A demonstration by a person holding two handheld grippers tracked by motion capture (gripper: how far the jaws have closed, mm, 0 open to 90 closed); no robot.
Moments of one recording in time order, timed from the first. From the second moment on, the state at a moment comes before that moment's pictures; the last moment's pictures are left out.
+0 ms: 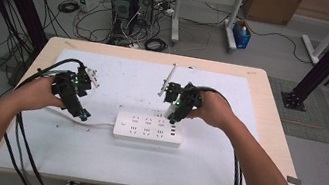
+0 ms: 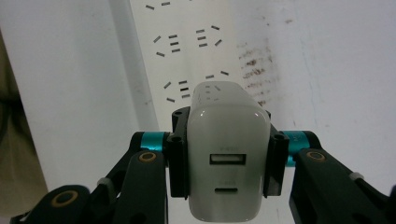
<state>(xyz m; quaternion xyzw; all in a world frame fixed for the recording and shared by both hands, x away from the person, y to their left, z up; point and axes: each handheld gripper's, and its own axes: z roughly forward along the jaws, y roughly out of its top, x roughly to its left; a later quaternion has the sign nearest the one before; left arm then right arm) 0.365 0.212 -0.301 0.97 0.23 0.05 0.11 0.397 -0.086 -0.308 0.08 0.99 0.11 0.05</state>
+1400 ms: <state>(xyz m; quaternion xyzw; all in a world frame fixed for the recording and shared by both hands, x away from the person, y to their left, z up) 0.376 0.215 -0.313 0.97 0.22 0.05 0.12 0.421 -0.042 -0.368 -0.01 1.00 0.04 0.02</state>
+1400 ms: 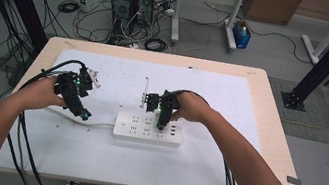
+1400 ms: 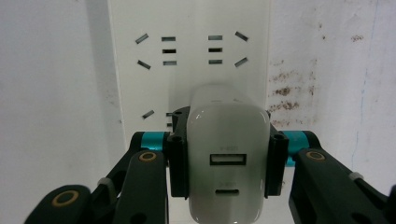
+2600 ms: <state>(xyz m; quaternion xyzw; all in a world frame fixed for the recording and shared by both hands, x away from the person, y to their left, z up) 0.373 0.219 -0.316 0.96 0.22 0.05 0.13 0.429 -0.046 -0.377 -0.01 1.00 0.07 -0.01</state>
